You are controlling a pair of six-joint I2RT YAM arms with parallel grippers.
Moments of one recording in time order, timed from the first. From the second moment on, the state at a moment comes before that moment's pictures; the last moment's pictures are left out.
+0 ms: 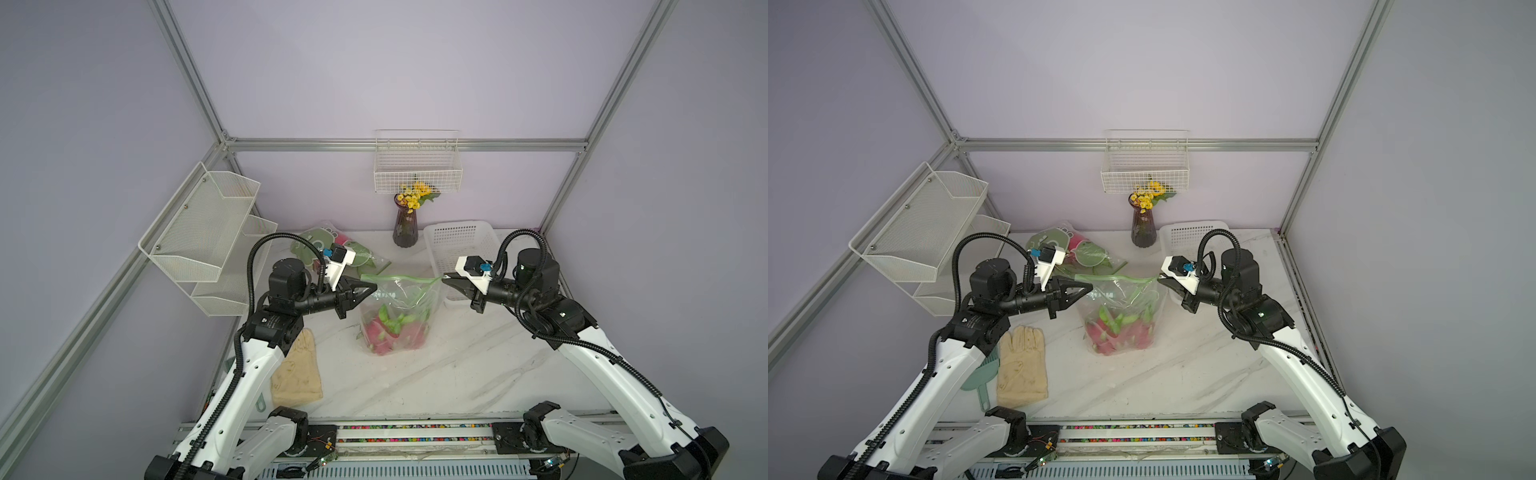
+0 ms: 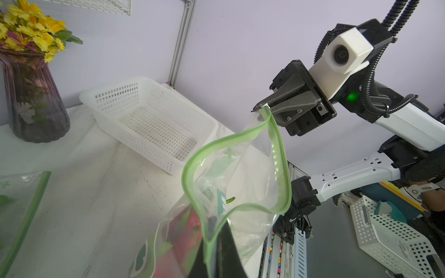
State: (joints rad) left arm -0.23 1.01 0.98 -0.27 0.91 -0.19; right arm 0.43 1.07 1.09 -0.31 -0.62 -0.49
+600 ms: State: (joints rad) left arm -0.23 1.06 1.29 -0.66 0.84 -0.02; right arm 0.46 1.10 1.11 -0.31 -0.60 -0.51
